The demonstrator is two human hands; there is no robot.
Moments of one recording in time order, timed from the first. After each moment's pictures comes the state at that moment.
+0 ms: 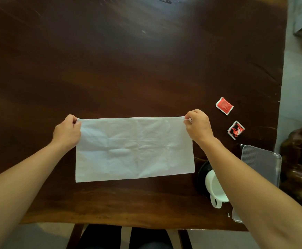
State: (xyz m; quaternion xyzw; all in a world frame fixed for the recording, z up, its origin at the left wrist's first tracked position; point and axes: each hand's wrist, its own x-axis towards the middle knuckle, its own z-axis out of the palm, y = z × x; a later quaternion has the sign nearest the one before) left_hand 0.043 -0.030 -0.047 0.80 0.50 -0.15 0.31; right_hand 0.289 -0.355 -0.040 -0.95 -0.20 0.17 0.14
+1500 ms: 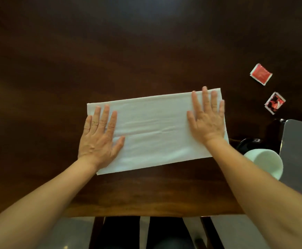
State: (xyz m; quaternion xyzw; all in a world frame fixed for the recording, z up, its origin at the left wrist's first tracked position) left_hand -0.016 -0.074 -0.100 0.98 0.13 -0.15 0.08; right_hand 0.207 -0.350 -0.101 -0.95 -0.25 0.17 -0.04
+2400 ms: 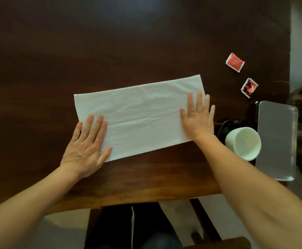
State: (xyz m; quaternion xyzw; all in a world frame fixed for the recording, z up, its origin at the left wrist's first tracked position) left_hand -0.063 -0.080 -0.094 0.98 0.02 -0.18 0.04; right_hand 0.171 -0.373 -0.090 -0.96 -0.14 0.22 -0.04
